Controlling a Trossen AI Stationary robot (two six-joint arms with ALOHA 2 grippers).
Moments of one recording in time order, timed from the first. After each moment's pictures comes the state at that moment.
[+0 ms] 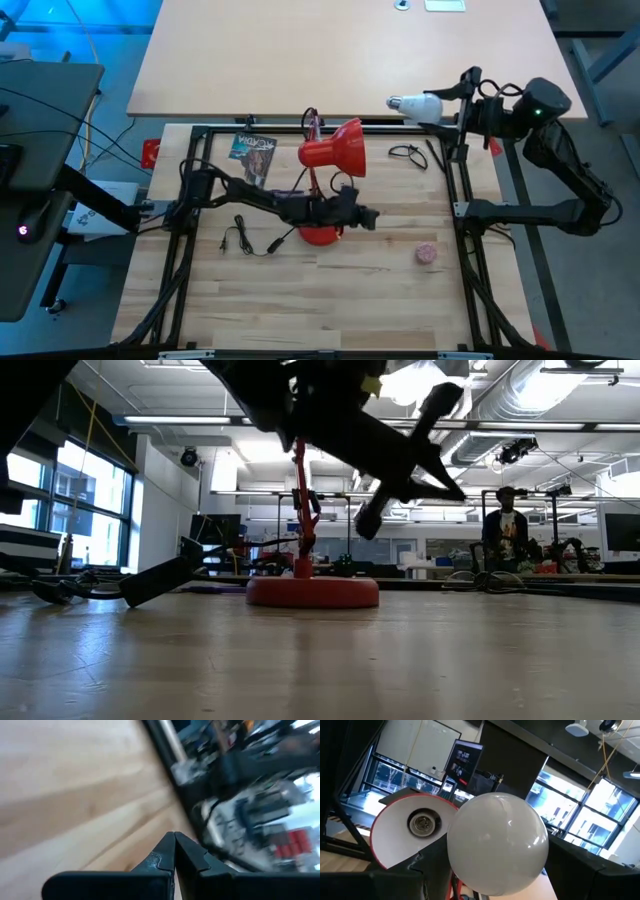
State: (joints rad) left arm -0.07 2.13 1.42 0.32 -0.27 -1.12; right arm -0.52 0.89 1.35 -0.30 -0.40 -0.40
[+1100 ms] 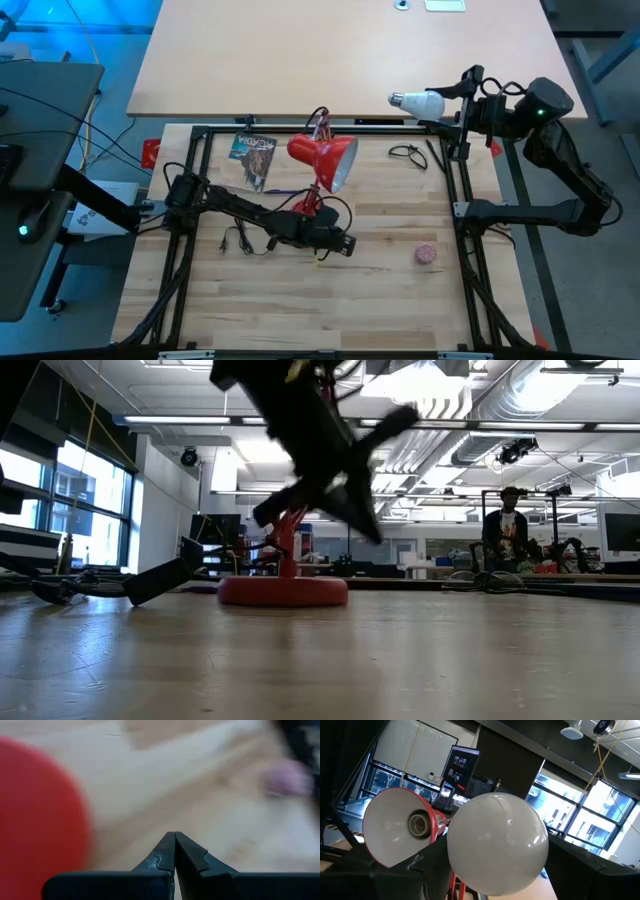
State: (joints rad) left arm -0.22 2.01 1.42 -0.32 -0.38 -1.20; right arm -0.52 0.89 1.35 -0.28 -0.40 -0.37
